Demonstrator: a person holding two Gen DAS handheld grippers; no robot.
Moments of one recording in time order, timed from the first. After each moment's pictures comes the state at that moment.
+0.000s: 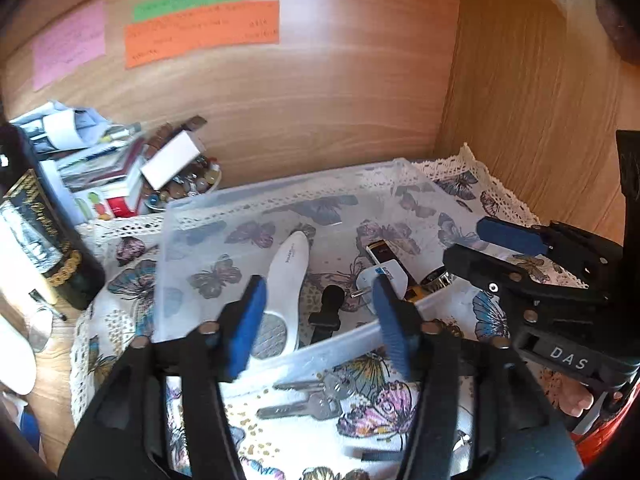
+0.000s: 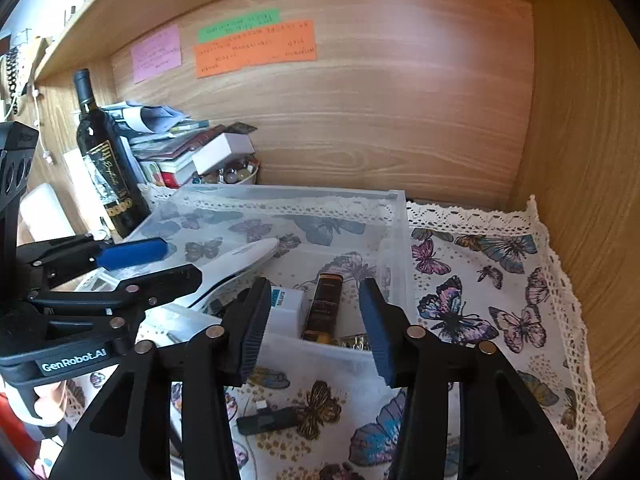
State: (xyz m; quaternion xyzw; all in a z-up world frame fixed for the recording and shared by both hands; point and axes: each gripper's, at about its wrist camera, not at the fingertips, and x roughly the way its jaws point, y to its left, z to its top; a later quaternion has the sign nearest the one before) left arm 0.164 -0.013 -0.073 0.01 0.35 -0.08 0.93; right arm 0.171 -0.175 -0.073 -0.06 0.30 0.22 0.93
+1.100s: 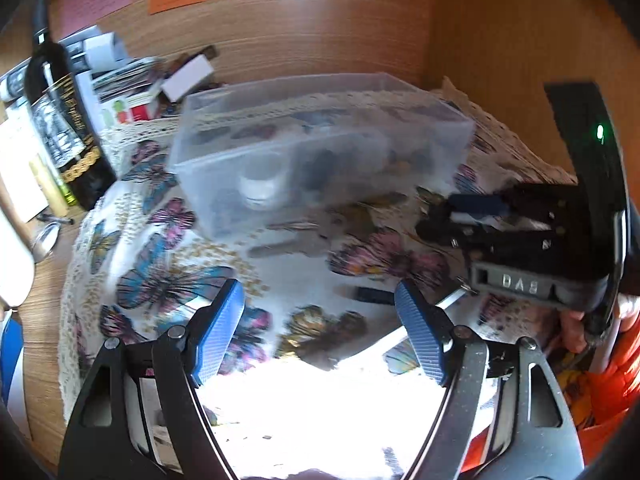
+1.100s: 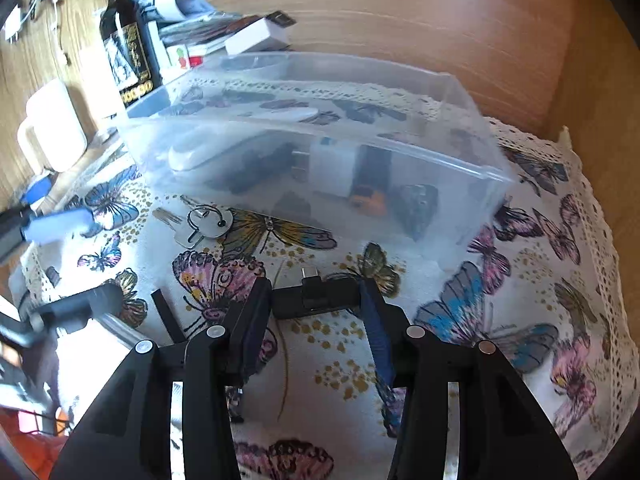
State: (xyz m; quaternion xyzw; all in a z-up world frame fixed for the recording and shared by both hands) left arm 0.067 -0.017 -0.126 0.02 0.40 -0.10 0.91; right arm 0.134 -0.165 -0.135 -0.11 0.40 0.22 0.88
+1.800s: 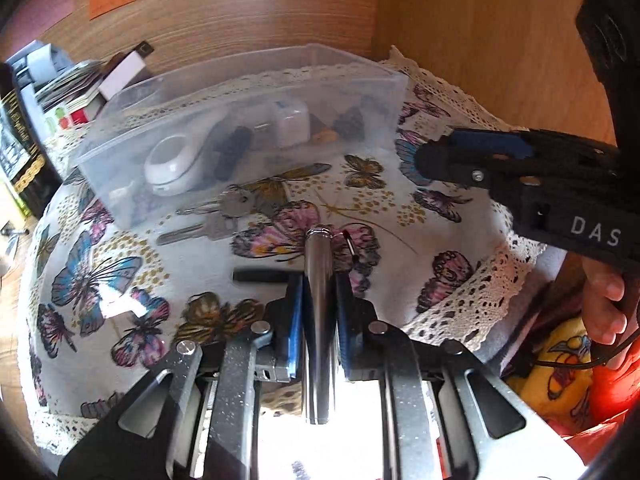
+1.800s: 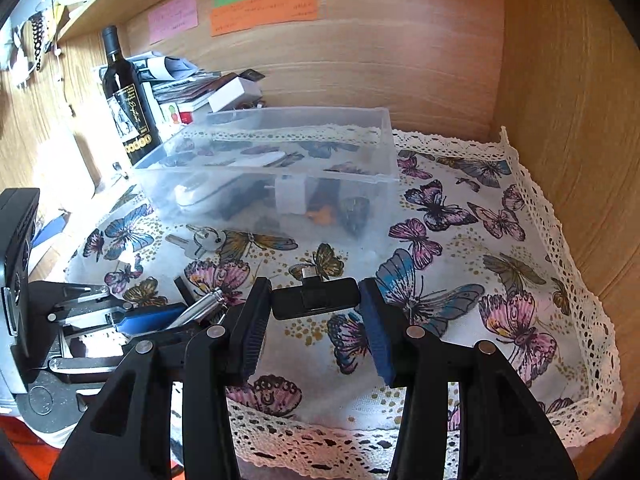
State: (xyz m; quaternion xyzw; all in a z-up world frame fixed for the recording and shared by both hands) left arm 0.063 -0.059 -0.144 0.04 0.41 -0.15 0.90; right arm 0.099 -0.200 -0.108 -0.06 0.35 0.21 0.91
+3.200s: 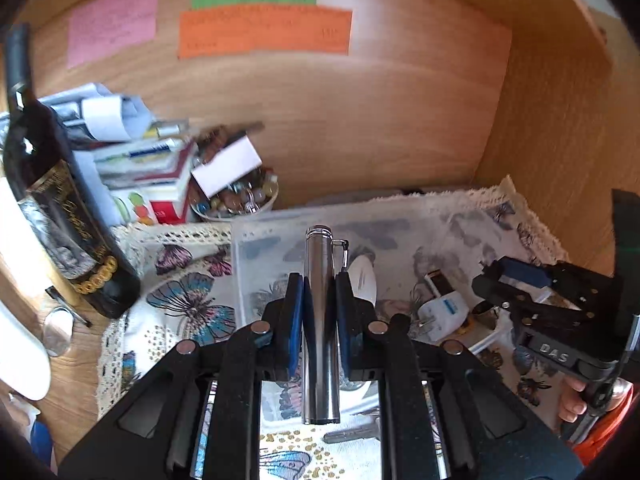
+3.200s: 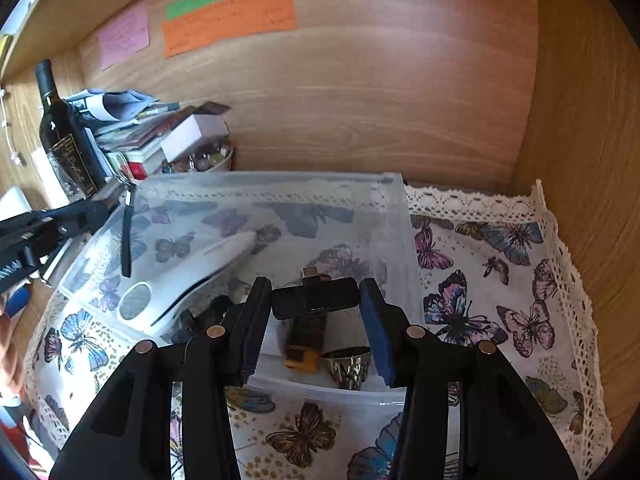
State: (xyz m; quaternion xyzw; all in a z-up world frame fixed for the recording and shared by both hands) left arm 0.188 0.032 -0.069 -0.02 0.35 -0.05 0.94; right arm 0.212 -0.165 -0.097 -0.06 0.35 0.19 0.92
